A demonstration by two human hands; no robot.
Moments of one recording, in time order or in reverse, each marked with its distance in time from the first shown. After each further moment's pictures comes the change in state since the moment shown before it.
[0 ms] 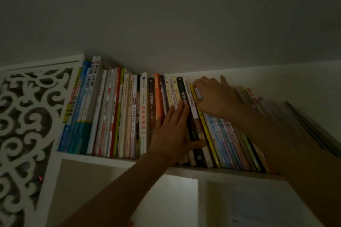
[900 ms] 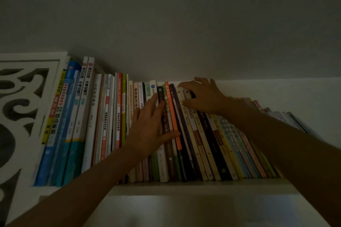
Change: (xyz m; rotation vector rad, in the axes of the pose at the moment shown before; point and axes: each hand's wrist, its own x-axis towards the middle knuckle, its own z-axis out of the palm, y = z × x) left_hand 0.027 -0.120 -0.024 -0.158 0.149 0.148; right_hand 0.055 -0.059 -0.005 0.003 -0.141 0.133
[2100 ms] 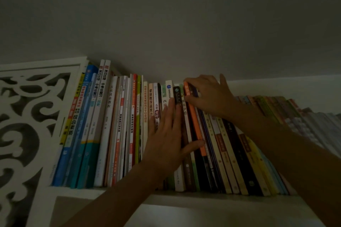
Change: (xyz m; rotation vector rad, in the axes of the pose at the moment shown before) left_hand -0.013 0.016 0.017 0.129 -0.031 -0.075; right_hand 0.019 -0.014 0.022 0.061 0.214 -0.086
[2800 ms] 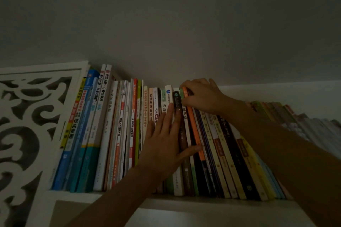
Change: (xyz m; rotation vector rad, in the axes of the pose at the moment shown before) left_hand -0.002 -0.005 -0.002 0.011 -0.006 0.022; right_hand 0.014 -0.014 -0.013 0.073 -0.145 0.013
